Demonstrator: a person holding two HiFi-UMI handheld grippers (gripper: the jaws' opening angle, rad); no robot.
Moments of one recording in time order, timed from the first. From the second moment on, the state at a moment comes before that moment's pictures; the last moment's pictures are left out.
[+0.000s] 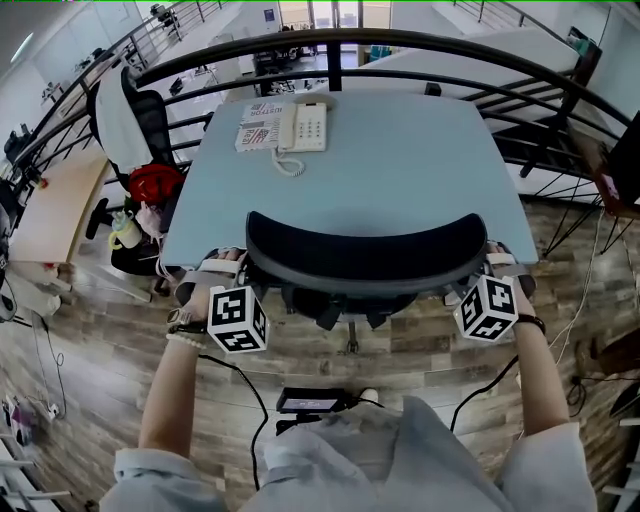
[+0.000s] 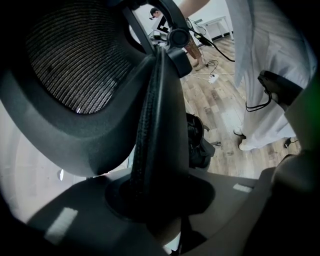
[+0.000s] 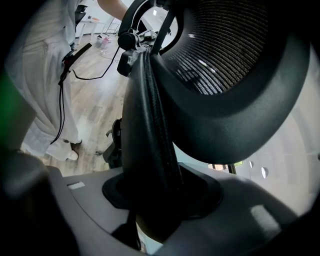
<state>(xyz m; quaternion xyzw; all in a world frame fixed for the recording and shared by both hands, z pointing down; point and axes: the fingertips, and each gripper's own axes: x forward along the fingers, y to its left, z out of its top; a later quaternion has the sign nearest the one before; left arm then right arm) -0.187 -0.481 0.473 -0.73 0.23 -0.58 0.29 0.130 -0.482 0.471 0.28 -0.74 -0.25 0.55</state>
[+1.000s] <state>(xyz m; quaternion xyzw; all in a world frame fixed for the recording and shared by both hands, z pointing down) -0.225 -0.446 0.420 -0.76 0.38 -0.48 0.23 0.124 -0.438 0.434 0.33 -0.79 -0.20 0.48</state>
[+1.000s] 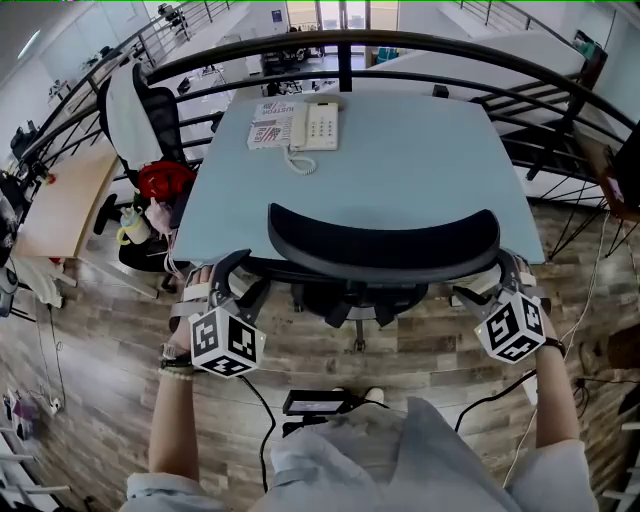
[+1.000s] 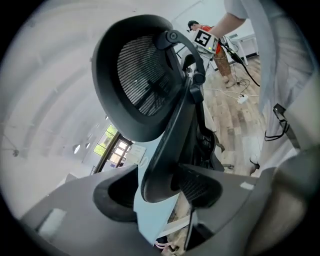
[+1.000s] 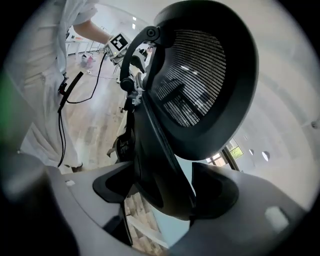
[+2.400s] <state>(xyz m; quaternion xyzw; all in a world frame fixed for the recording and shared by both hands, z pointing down) -0.127 -0.394 0.363 -0.86 0.46 -0.20 0.10 0.042 -0.389 0.374 0.47 -0.86 -0.05 0.19</state>
